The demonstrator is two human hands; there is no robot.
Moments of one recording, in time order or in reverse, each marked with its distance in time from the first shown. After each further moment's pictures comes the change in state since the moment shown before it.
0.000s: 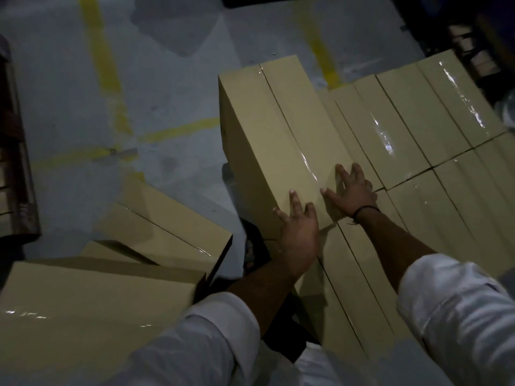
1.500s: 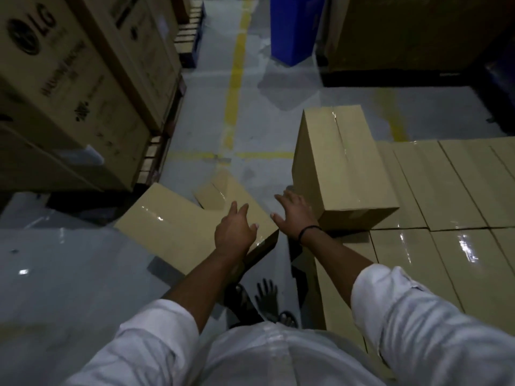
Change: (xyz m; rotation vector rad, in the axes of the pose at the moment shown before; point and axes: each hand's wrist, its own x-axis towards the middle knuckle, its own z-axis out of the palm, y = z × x) left_hand -0.297 -0.115 -0.006 -0.045 0.575 -0.446; right_hand -0.278 -0.123 0.059 -0.061 -0.056 -0.801
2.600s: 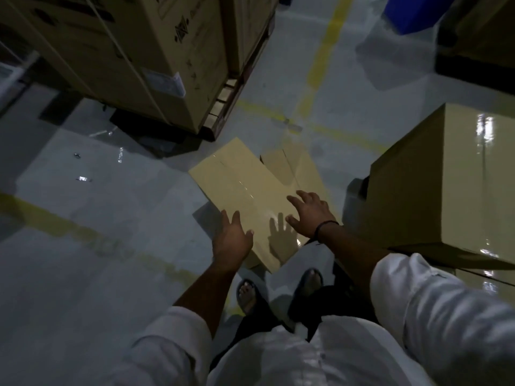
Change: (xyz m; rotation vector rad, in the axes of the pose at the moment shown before) left_hand -0.015 -0.274 0.000 -0.207 -0.046 -0.495; right_hand 0.101 -0.189 0.144 -0.420 -0.365 -0.236
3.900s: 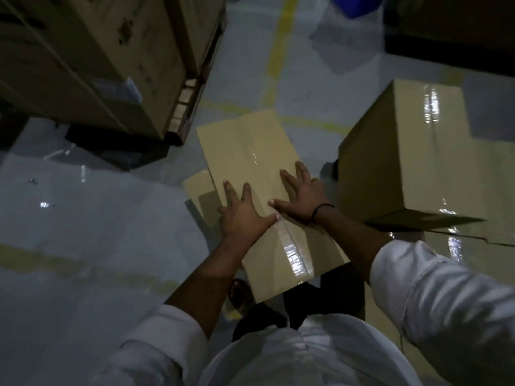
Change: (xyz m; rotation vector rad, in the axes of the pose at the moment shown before) left_hand -0.022 0.094 -0.018 0.032 -0.045 0.186; right_hand -0.040 0.036 -0.020 0.293 0.187 0.153
